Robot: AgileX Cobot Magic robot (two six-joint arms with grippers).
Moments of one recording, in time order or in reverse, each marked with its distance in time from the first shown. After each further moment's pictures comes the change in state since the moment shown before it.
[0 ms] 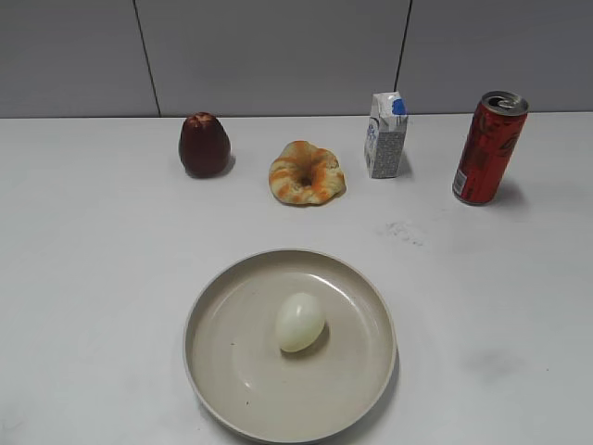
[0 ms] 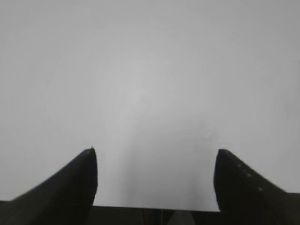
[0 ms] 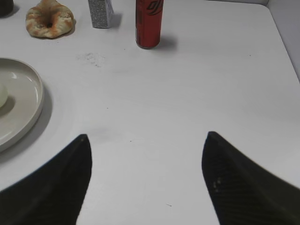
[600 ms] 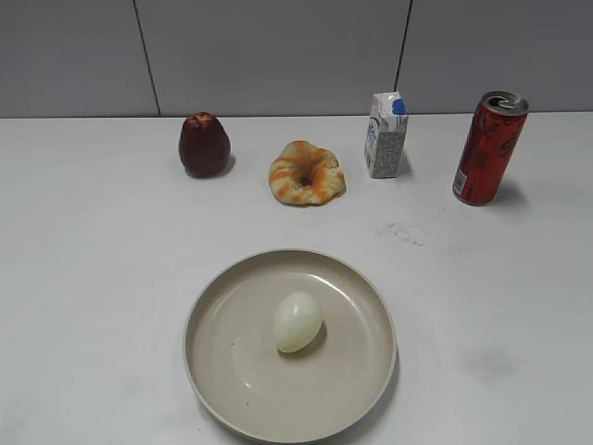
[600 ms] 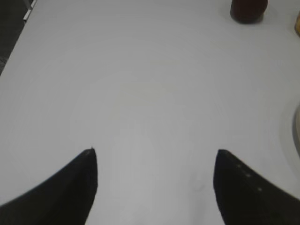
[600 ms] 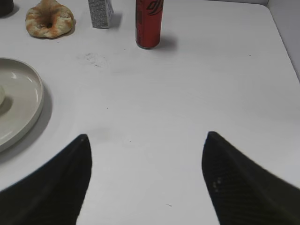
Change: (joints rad) left arm 0.000 -0.443 0.015 -0.008 0.012 0.000; right arm 0.000 0.000 0.000 0.000 0.000 0.000
